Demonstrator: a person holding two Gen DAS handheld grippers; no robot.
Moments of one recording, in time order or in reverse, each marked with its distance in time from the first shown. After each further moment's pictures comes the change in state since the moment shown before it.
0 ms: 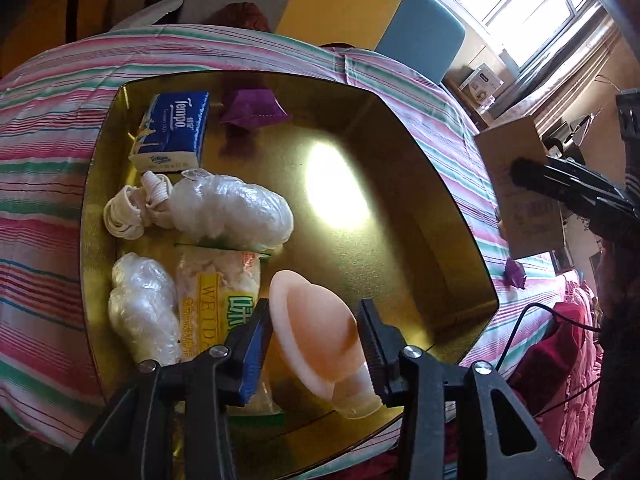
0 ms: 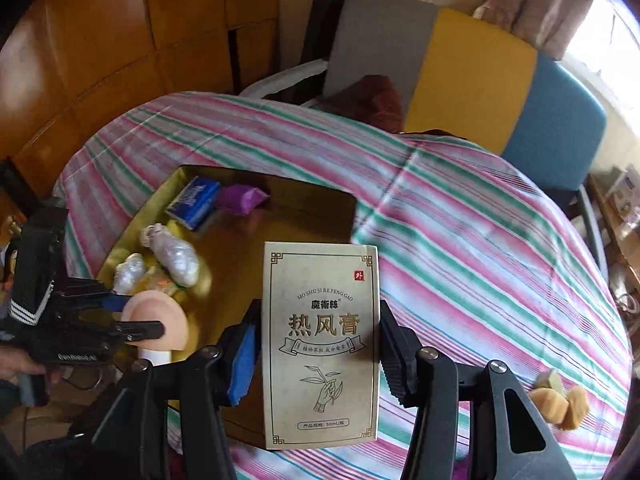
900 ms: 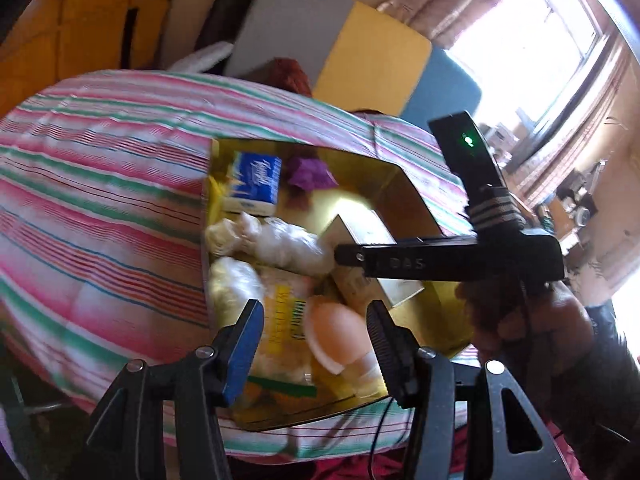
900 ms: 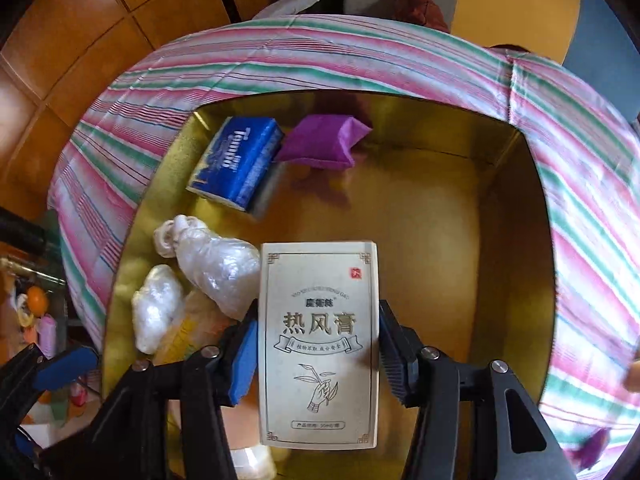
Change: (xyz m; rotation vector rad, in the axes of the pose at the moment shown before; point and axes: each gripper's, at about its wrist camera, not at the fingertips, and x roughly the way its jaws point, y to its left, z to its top) left arm -0.080 0.020 -0.021 -0.092 -0.217 0.086; right arm 0.130 0.083 0.023 0.174 0.252 0.135
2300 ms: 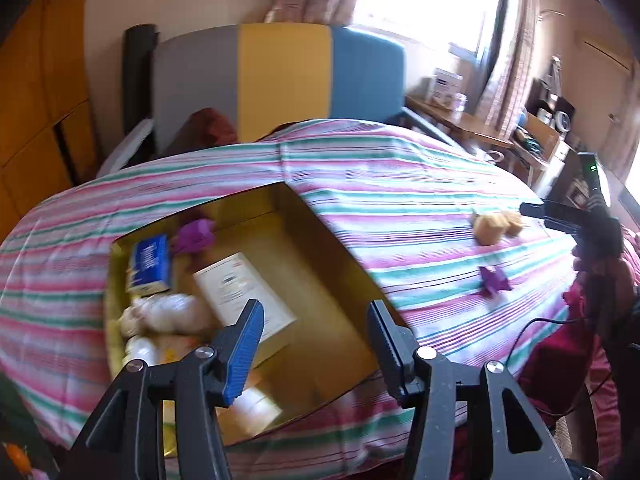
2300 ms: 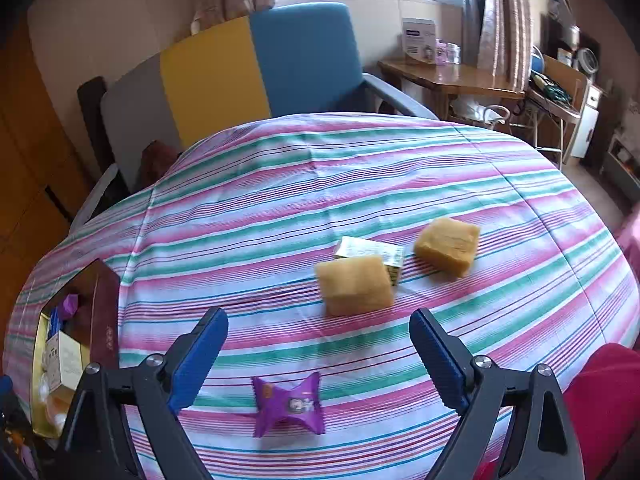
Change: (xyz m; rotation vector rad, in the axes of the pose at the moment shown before) left arm 0.012 -0.168 -0.006 0.392 -0.052 0.030; right arm -0.205 -0.329 -0.195 0.600 -0.467 -0.336
